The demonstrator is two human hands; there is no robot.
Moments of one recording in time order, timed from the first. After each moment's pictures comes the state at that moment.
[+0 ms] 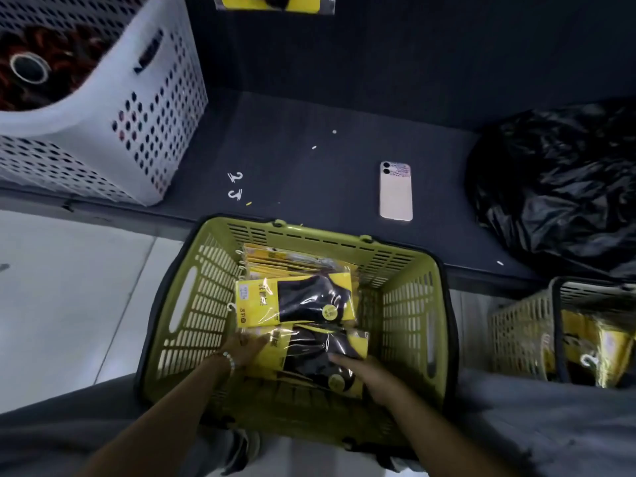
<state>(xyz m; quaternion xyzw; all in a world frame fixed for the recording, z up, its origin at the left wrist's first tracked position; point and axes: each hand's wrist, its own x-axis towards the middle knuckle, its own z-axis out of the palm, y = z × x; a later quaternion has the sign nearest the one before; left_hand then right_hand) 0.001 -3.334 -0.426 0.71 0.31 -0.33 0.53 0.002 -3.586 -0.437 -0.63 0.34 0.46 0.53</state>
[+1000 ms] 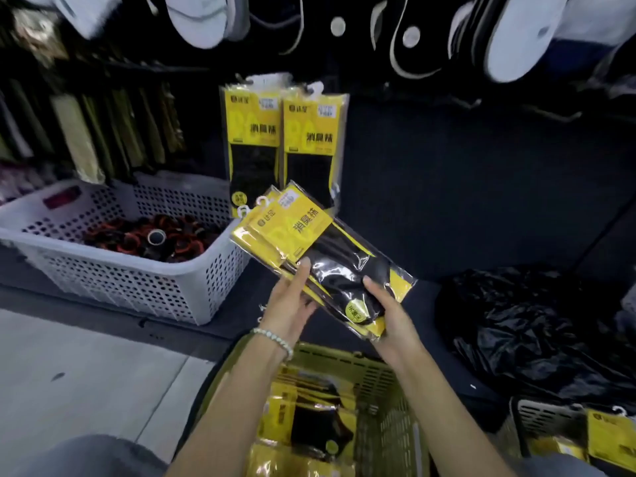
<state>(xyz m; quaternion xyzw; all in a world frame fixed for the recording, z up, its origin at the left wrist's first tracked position) 0.078 -3.395 -0.106 0.47 0.11 0.01 0.88 0.097 -3.556 -0.121 -0.49 0.09 0.18 0.85</state>
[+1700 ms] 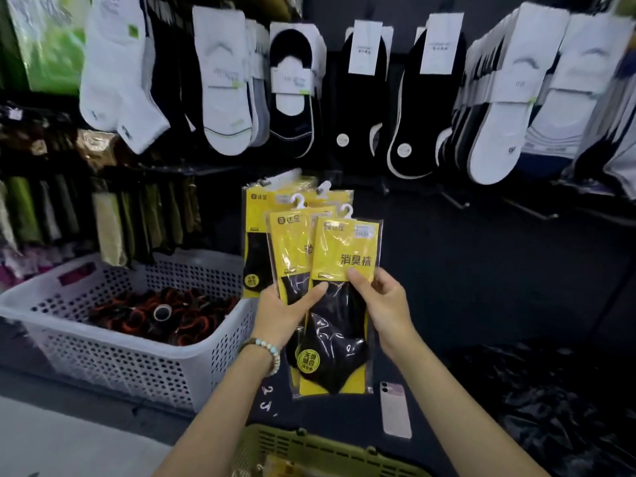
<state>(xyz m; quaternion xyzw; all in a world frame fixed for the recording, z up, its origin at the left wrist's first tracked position) 0.115 -3.350 -0.013 0.72 0.04 0.21 0.66 0.146 -3.505 0.001 -0.64 -0.11 -0.02 0.76</state>
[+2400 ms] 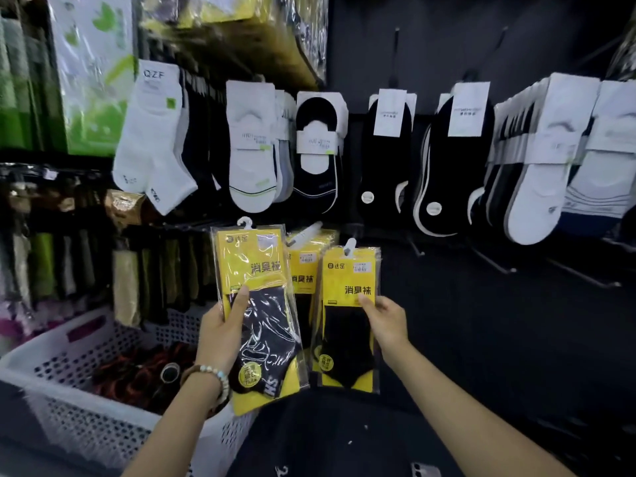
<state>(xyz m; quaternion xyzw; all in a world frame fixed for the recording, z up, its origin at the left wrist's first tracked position) 0.148 -3.235 0.024 0.71 0.13 0.35 0.60 0.270 -3.450 0.008 -0.71 -0.03 -0.09 0.70</state>
